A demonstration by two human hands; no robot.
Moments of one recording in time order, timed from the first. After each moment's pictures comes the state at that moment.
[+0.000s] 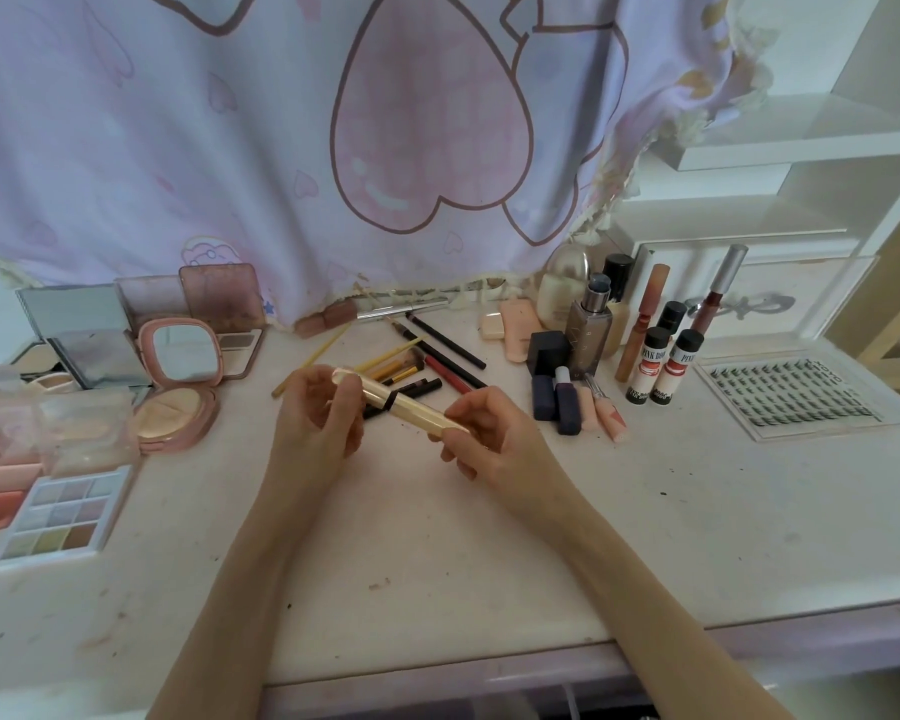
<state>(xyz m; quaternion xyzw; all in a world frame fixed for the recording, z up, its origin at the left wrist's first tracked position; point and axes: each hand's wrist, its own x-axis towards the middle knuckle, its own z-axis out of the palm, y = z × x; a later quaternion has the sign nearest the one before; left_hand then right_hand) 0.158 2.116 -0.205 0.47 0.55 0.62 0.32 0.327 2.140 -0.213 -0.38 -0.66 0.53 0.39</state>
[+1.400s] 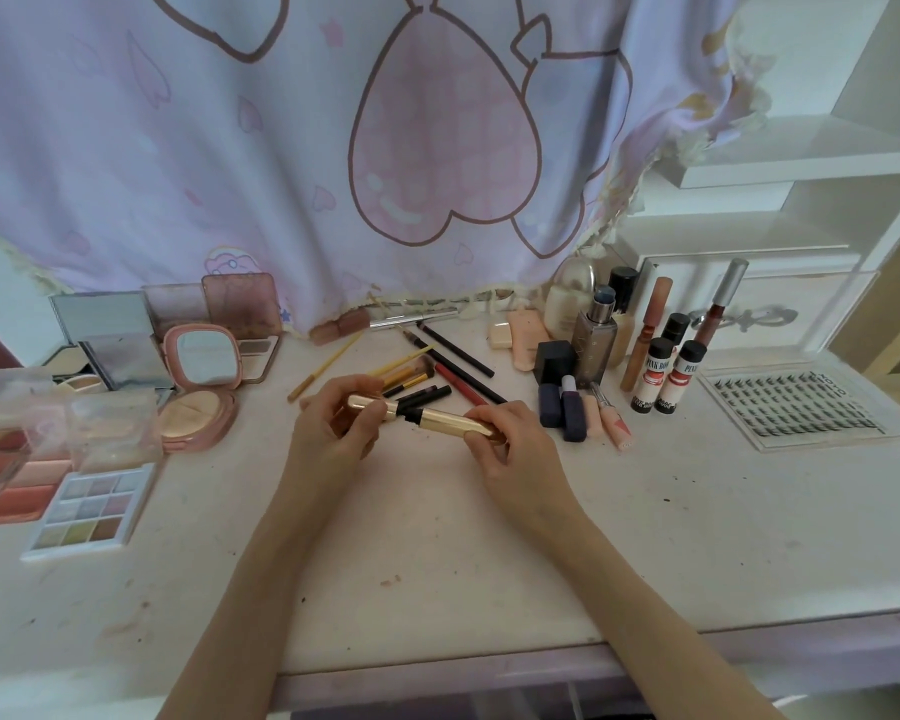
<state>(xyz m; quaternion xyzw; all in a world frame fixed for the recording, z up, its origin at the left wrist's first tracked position) 0.153 2.115 -0.211 0.52 0.56 0.58 0.28 0.324 2.148 -0.228 -0.48 -0.75 0.25 0.36</state>
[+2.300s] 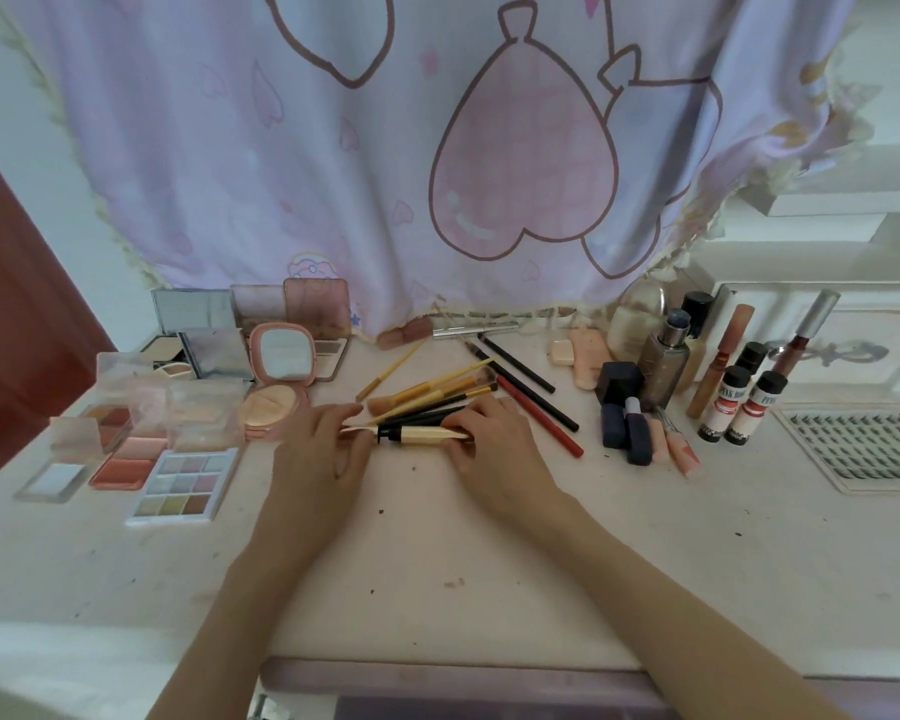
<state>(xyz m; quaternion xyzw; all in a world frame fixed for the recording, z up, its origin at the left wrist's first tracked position) 0.087 2.087 -0.234 0.59 0.71 0.38 -0.01 0.262 2.162 -0.226 -0.43 -0.86 0.14 0.25</state>
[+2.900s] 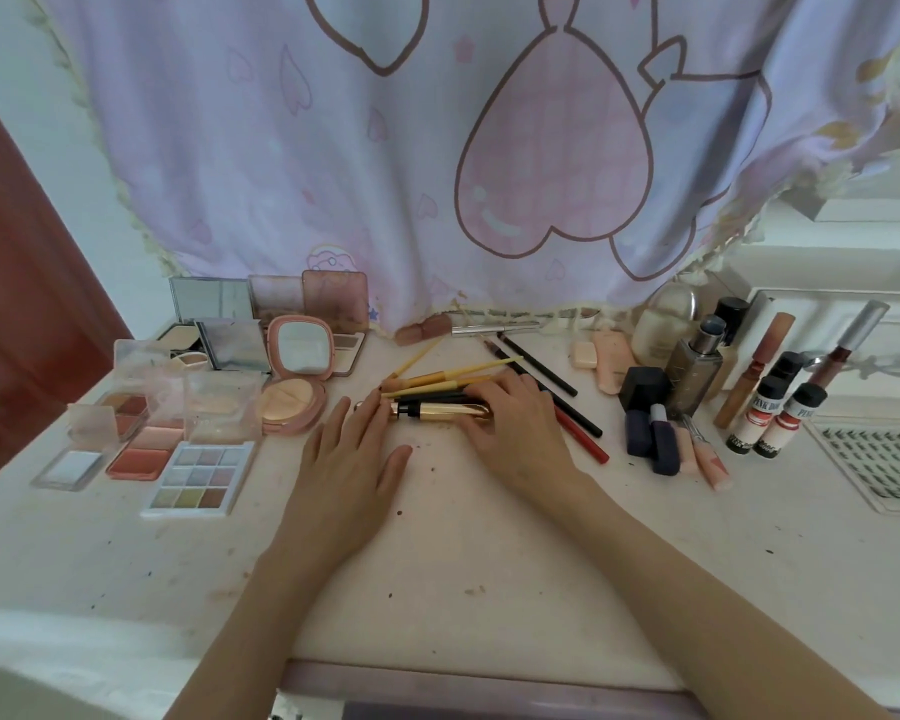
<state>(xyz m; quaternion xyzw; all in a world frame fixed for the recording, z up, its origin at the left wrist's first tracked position) 0.094 2.088 -0.236 0.63 0.76 0.14 -0.02 0.252 2.189 -0.227 -0.45 -0.85 0.07 0.25</state>
